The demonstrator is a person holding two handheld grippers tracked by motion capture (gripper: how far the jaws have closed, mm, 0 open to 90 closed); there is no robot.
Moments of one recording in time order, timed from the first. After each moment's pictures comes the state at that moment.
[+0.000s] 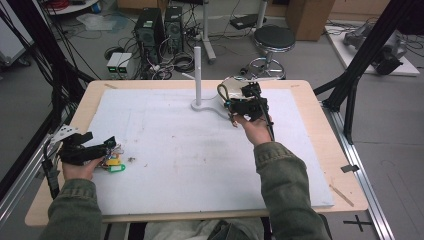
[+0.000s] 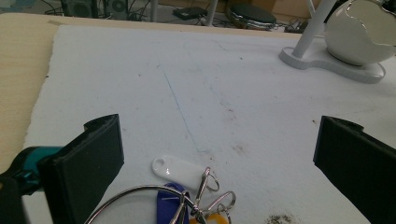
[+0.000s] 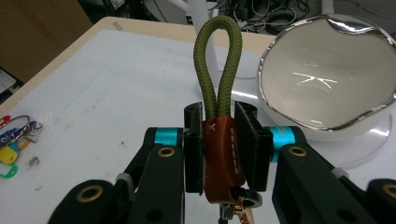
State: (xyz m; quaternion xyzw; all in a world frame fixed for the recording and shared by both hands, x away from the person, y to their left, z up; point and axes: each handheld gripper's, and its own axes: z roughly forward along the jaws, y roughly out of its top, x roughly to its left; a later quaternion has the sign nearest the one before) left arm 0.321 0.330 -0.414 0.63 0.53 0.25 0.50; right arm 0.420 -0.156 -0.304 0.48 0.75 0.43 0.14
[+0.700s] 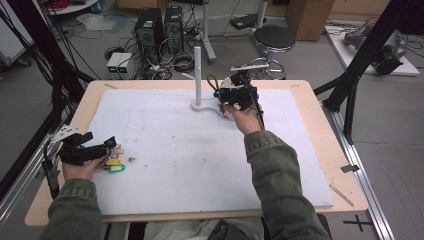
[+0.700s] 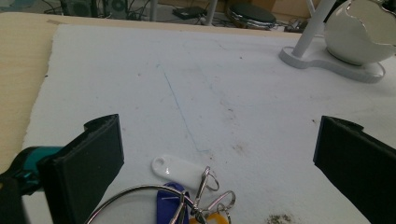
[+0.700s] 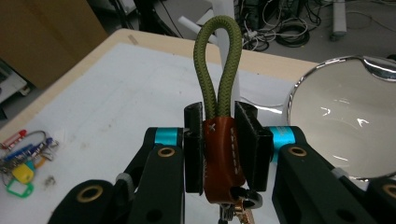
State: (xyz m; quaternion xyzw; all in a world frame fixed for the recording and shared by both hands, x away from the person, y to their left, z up) left arm 0.321 0.330 -0.414 0.63 0.53 0.25 0.50; right arm 0.437 -0.132 -0.279 0.47 0.74 0.45 0.14
